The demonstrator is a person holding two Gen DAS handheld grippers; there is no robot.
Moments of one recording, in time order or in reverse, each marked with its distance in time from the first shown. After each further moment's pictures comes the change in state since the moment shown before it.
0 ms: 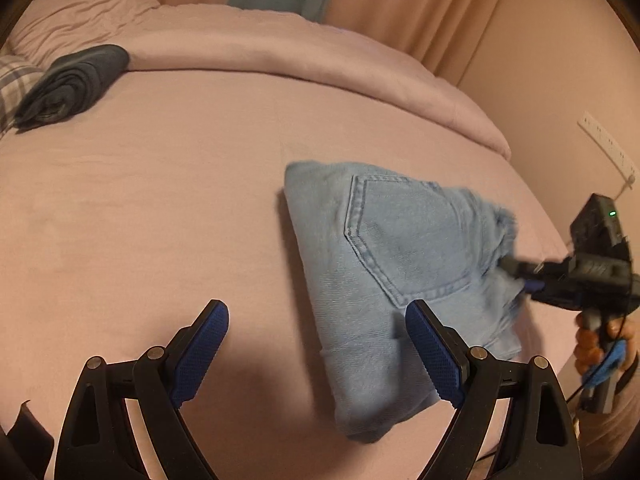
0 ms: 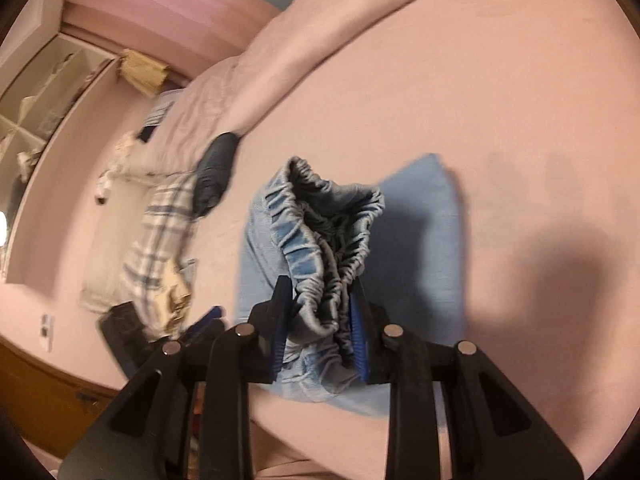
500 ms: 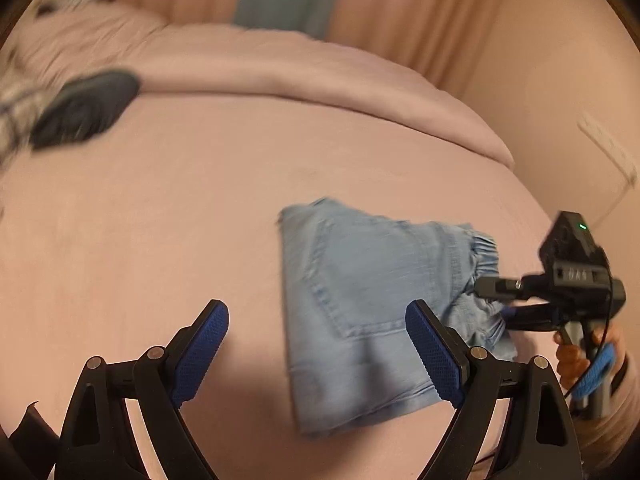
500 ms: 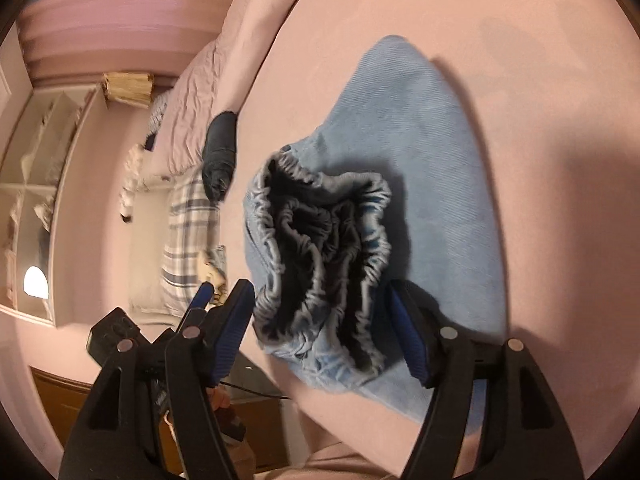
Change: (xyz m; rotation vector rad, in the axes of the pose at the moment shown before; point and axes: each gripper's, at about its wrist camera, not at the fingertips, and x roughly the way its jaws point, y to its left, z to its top) left arm -0.023 0.004 0.013 -0.013 -0.067 0.035; right arm 0.038 0.000 -0.012 0.160 0.157 0.173
